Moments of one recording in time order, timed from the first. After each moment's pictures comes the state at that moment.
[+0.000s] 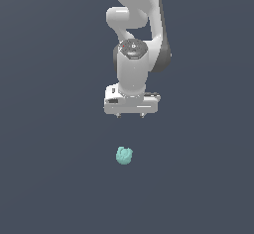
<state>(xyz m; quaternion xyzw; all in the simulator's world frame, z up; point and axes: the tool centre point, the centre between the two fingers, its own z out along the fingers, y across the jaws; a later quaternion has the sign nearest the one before) -0.001 0.014 0.167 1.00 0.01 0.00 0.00</state>
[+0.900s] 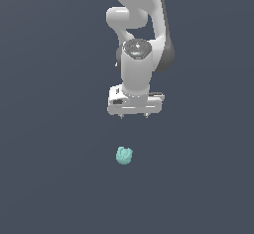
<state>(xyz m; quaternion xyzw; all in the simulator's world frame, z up) 0.001 0.029 0.168 1.00 0.02 0.01 -0.01</state>
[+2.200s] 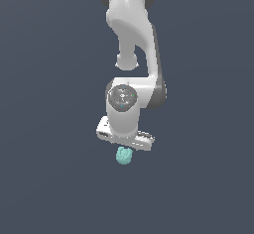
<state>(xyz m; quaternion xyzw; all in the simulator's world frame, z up) 0.098 -0.009 0.102 0.99 -0.13 0.00 0.00</state>
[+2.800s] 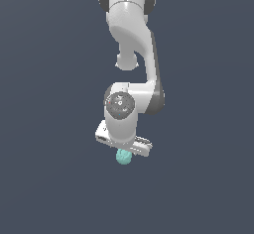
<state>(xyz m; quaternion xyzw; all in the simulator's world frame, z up) 0.109 -0.015 0.089 0.99 -0.15 0.00 0.00</state>
